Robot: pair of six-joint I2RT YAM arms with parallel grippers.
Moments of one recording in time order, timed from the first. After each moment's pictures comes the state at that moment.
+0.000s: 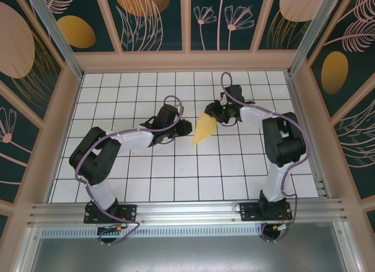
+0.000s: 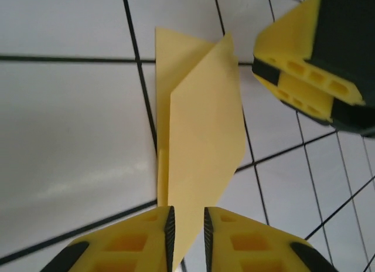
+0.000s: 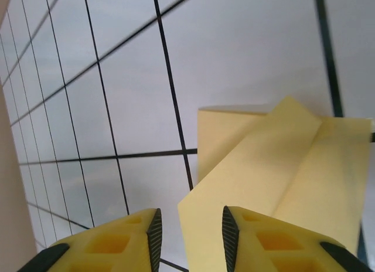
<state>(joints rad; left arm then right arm) -0.65 1.79 1.00 0.11 0.22 -0.73 0.33 1.88 1.18 -0.19 -0.44 0.77</state>
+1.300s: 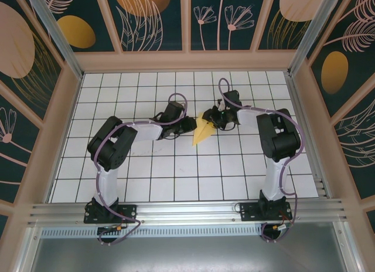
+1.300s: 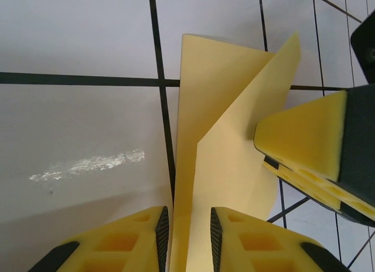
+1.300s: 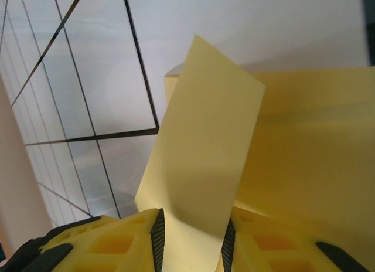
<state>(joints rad) -0.62 2.01 1.13 0.14 0.26 -0.81 0.33 1.98 1.15 -0.11 -0.58 0.80</state>
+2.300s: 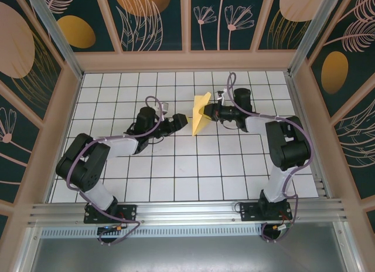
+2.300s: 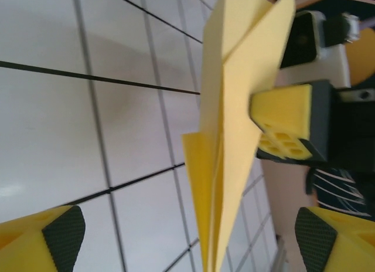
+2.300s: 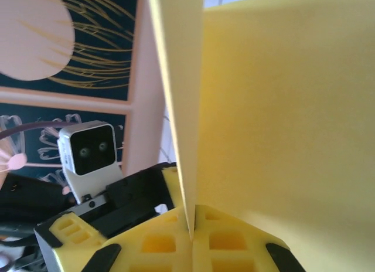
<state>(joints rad) -0.50 1.66 0.71 0.57 0.54 -0.97 0.28 1.83 0.96 0.41 -1.02 0.90</state>
